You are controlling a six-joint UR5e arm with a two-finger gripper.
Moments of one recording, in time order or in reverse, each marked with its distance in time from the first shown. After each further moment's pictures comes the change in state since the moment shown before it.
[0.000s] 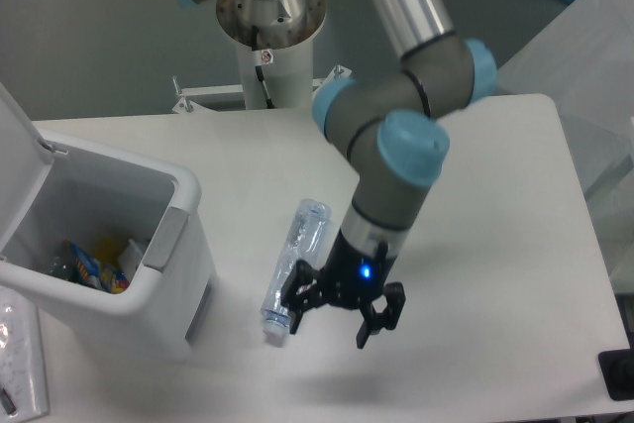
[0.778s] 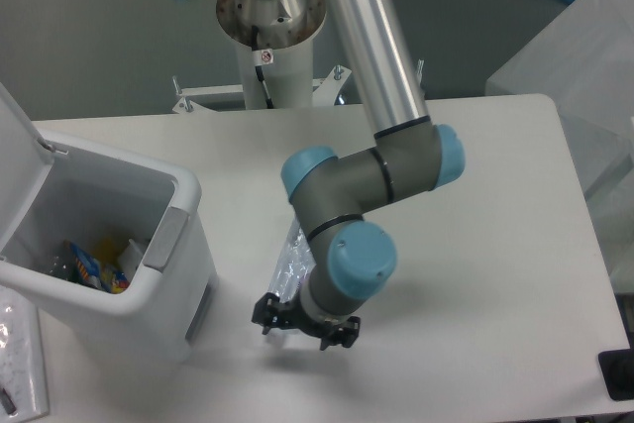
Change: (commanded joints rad) arm -0.123 -0.092 0.065 -0.221 0.135 0.009
